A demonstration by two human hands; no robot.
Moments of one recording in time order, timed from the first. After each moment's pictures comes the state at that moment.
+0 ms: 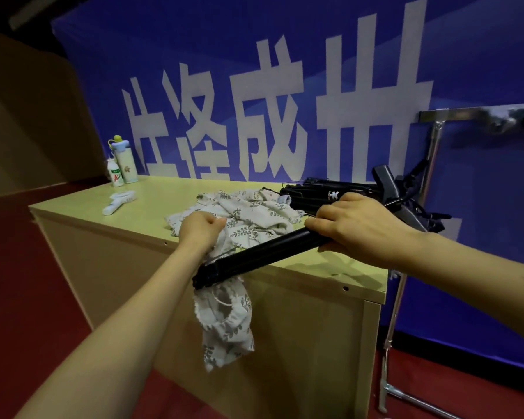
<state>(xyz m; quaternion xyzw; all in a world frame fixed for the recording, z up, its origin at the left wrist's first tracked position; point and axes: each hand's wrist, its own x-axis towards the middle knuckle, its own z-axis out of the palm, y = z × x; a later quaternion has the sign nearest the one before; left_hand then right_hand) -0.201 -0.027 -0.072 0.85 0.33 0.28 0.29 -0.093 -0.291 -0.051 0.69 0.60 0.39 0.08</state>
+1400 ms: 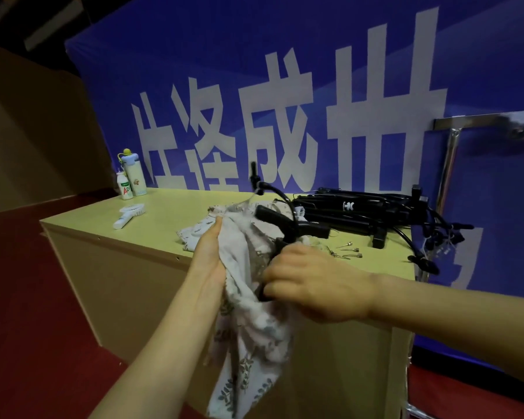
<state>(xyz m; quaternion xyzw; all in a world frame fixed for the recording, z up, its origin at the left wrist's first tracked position) -0.216 -0.048 -0.051 0.35 0.23 0.32 0.85 -0.137 -0.218 -0.085 0.54 0.76 0.36 -0.05</state>
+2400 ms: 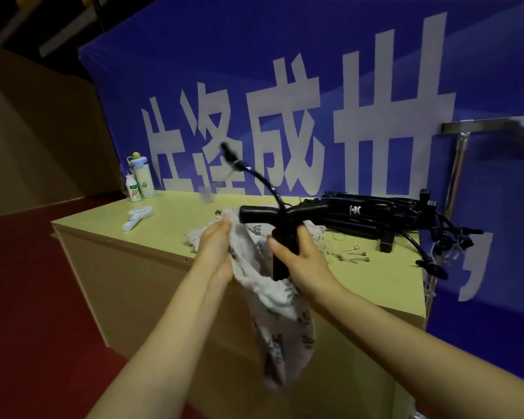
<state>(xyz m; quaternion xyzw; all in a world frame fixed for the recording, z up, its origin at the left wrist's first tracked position) -0.211 -0.045 -0.053 0.50 0.23 0.35 0.76 -0.160 -0.171 -0.091 0.58 0.37 -0.11 -0.71</state>
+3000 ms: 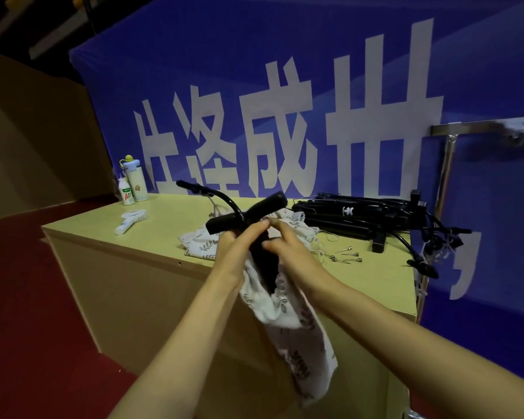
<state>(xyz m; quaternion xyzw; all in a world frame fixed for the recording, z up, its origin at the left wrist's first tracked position) -0.210 -0.074 -0.066 0.59 0.12 0.33 0.72 -0.164 -0.175 -0.075 0.61 0.39 -0.18 -0.67</state>
